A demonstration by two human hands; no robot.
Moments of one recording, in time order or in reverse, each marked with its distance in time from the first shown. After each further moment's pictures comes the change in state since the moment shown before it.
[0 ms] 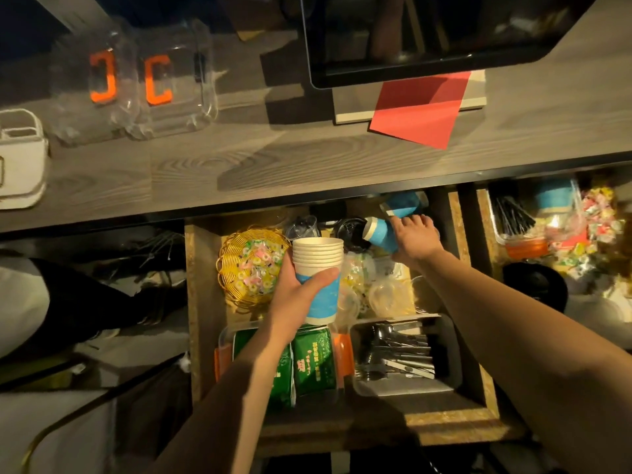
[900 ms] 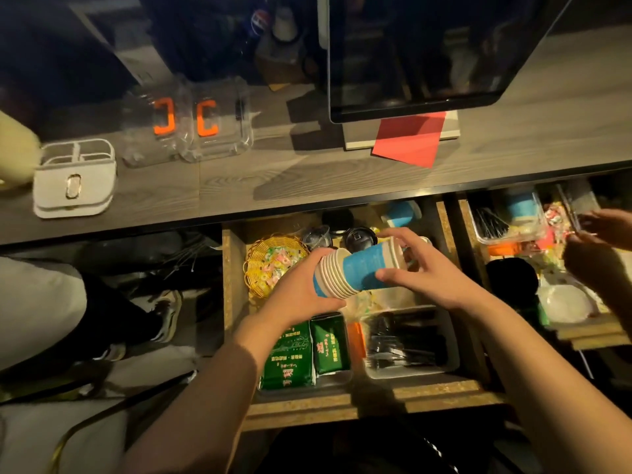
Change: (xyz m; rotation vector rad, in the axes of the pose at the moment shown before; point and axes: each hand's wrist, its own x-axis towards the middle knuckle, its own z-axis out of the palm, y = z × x) left_hand -0.067 0.037 -0.050 0.697 -0.247 0.385; right_hand -0.209 -0.071 -0.140 1.157 0.101 -0.220
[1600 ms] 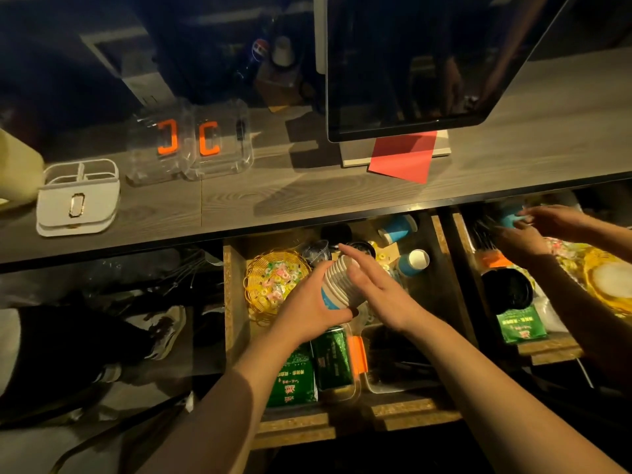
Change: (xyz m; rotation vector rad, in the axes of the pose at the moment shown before) left_hand -0.005 0.011 0.008 -0.042 0.008 -0.038; right_hand 0.018 -0.012 0.066 0.146 0.007 0.010
